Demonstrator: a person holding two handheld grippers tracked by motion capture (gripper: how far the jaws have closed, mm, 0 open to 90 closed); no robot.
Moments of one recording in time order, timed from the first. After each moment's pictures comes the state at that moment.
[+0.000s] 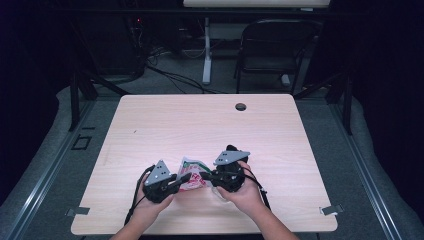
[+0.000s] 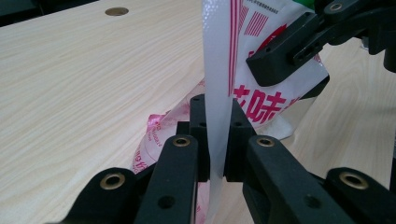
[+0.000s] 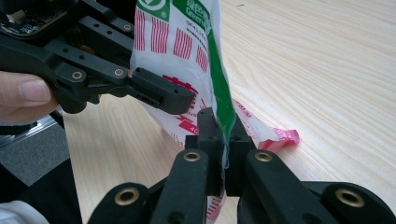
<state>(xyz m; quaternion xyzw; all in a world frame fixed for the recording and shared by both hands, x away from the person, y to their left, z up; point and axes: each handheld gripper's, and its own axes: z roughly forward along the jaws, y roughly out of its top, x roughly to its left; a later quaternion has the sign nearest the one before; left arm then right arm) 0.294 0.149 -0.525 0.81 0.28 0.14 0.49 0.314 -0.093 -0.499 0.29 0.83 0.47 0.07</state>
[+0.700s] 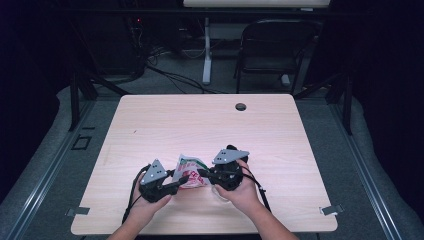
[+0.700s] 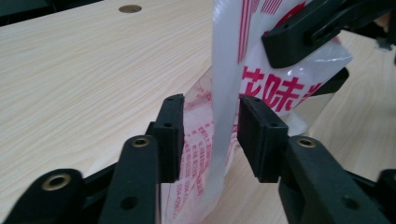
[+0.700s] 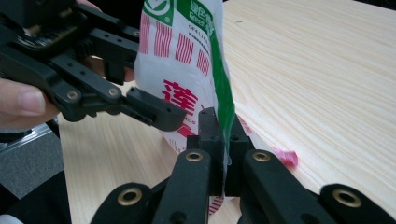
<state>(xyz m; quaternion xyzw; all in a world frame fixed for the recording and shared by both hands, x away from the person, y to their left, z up) 0.297 0.159 -0.529 0.81 0.30 0.15 0.49 0.317 -0.088 -0.498 0.28 0.82 0.49 0.08</state>
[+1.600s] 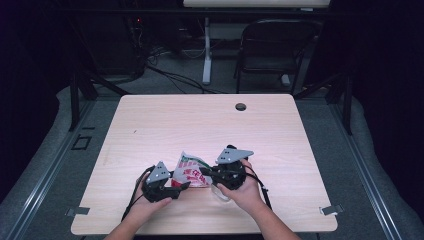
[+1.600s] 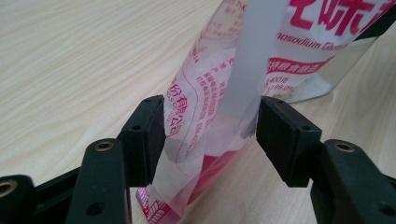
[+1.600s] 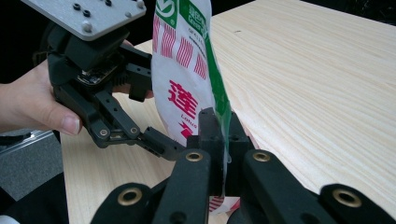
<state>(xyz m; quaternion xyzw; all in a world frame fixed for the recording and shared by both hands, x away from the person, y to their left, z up) 0.313 0.162 -0.560 0.83 0.29 0.12 0.45 0.317 -0.096 -0.494 0.27 0.82 0.50 0.09</state>
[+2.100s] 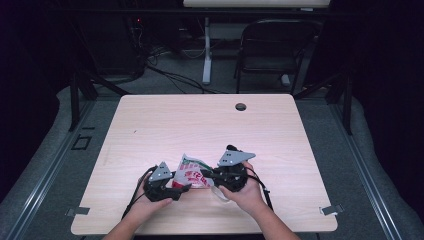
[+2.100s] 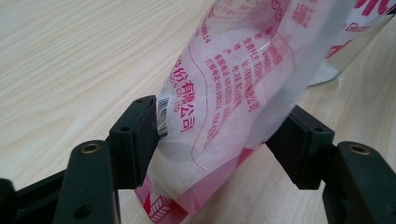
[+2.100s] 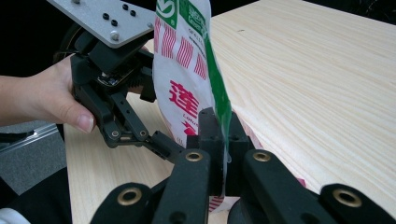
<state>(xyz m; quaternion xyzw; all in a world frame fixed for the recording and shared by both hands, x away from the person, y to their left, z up) 0.320 0.161 -0.570 0.84 0.28 0.10 0.44 0.313 -0.100 -0.499 0.26 0.81 0.51 0.09</state>
